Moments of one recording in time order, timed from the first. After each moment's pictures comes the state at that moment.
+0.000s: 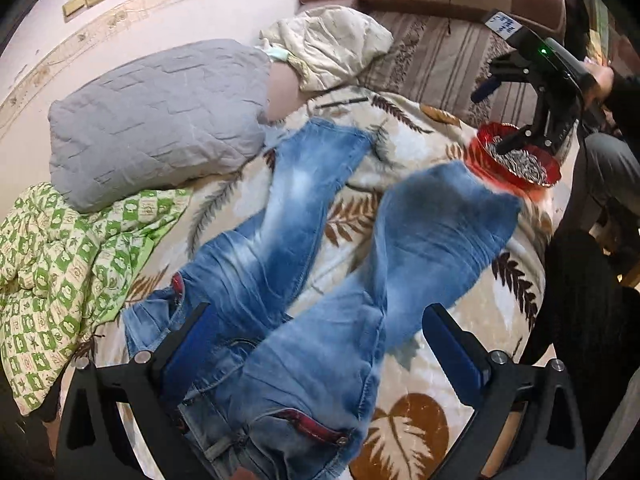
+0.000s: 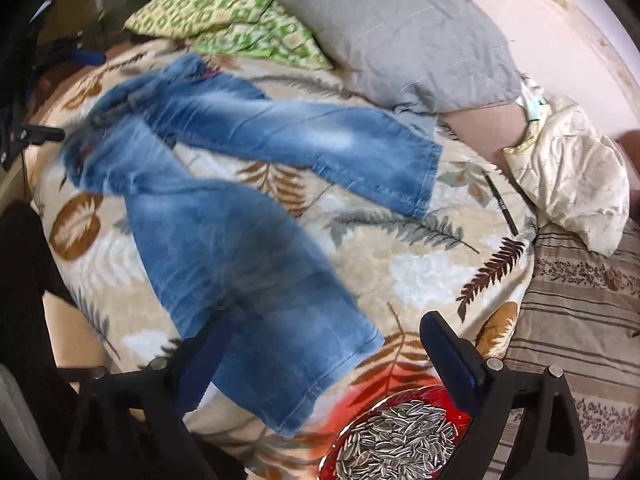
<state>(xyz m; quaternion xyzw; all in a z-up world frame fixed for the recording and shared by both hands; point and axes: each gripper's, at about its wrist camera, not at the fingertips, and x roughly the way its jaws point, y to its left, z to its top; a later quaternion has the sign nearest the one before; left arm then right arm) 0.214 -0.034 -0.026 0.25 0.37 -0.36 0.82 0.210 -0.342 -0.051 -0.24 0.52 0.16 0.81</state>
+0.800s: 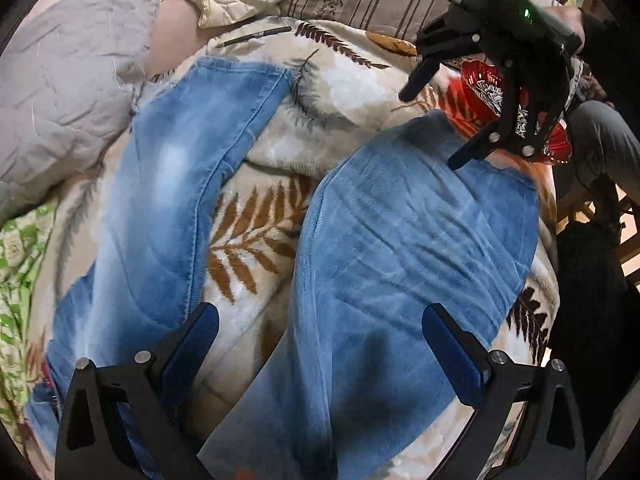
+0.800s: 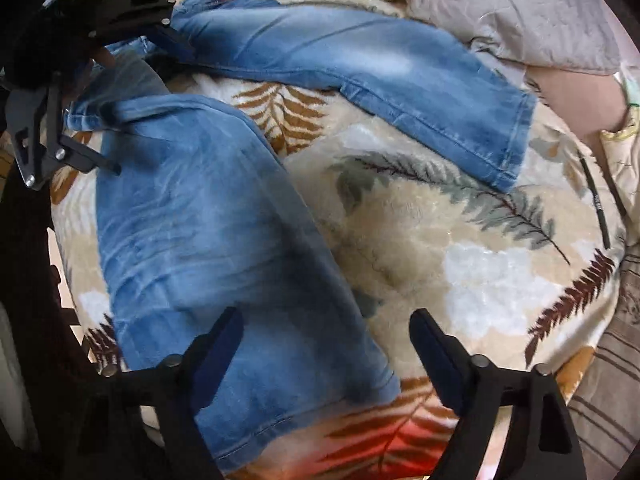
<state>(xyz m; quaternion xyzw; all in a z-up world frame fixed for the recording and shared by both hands) 0.274 -0.180 -0.127 0.28 0.47 -0.45 0.70 0.280 -0.368 -0.160 -0.24 0.58 0.29 0.72</state>
